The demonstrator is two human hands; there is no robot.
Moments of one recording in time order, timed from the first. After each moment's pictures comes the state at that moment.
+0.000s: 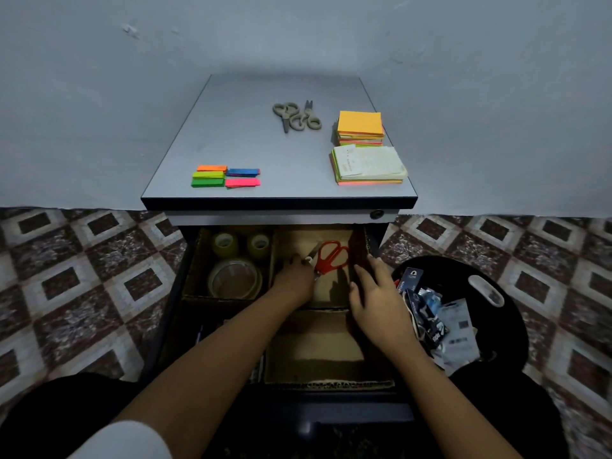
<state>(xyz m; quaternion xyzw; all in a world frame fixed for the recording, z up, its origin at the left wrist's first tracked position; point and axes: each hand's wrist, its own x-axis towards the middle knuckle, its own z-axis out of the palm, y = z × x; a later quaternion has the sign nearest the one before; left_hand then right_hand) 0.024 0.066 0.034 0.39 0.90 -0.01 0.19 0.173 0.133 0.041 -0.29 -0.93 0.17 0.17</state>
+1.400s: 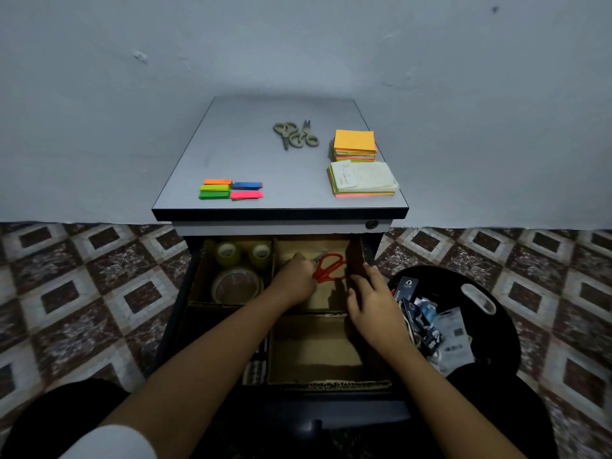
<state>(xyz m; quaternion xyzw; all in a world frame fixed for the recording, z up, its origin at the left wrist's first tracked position) 0.021 0.054 0.052 0.44 0.87 0.17 0.15 0.174 0.131 0.048 -0.29 -0.93 0.18 0.16</state>
